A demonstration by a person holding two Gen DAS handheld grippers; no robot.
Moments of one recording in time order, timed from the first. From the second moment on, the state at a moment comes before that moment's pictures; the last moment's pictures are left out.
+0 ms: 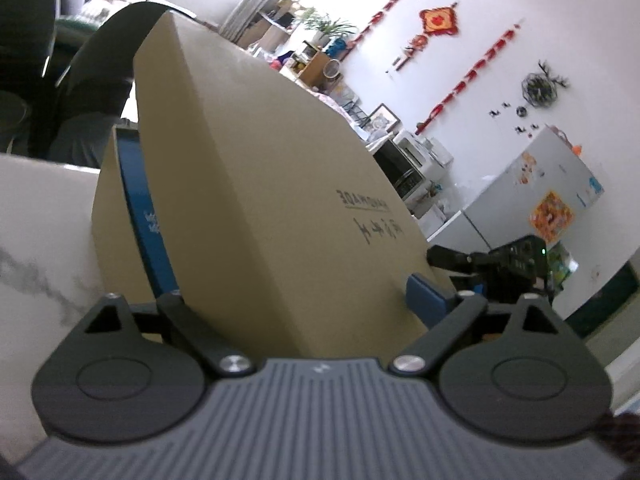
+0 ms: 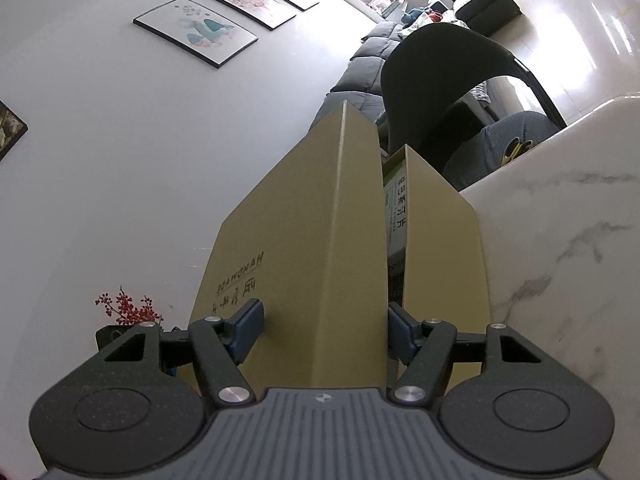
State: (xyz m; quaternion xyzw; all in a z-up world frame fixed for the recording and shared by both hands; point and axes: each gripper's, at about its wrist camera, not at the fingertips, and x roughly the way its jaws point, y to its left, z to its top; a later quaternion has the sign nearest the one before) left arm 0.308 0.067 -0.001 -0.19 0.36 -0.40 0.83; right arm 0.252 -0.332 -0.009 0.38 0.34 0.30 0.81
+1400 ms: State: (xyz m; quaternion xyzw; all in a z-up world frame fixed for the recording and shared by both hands) left arm 0.270 0.053 0.007 -0.12 0.31 -0.21 0.92; right arm 0.232 -0.341 -0.022 0.36 0.26 0.26 0.86
